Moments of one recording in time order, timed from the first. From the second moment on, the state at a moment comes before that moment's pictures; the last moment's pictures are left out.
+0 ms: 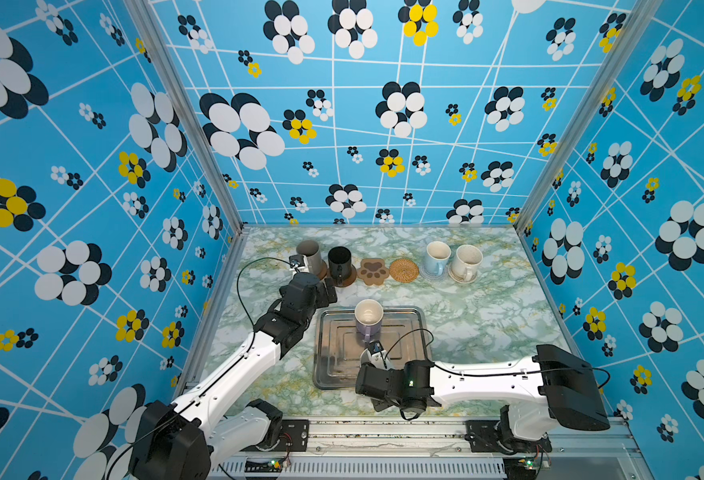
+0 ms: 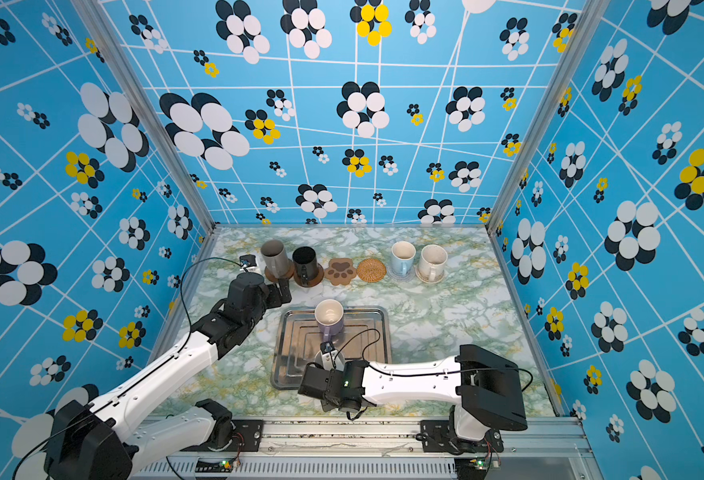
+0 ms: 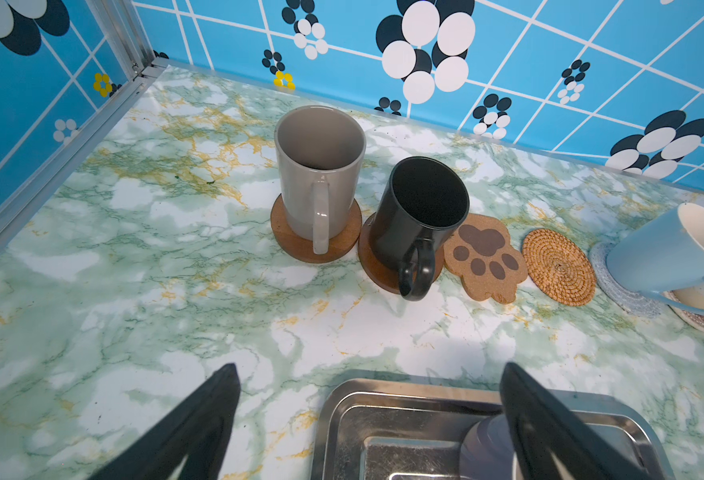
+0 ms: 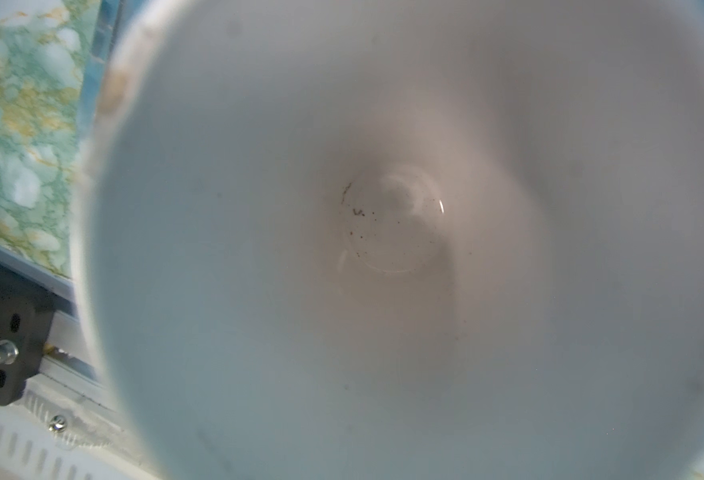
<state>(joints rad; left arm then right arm) -0.46 1.10 0.76 -0.19 -0.35 -0.45 1.40 1.60 1.01 -0.67 0.28 0.95</state>
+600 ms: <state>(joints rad) -0.46 1.10 0.76 -0.19 -0.35 -0.46 1.40 1.47 1.00 -0.80 0.36 0.96</state>
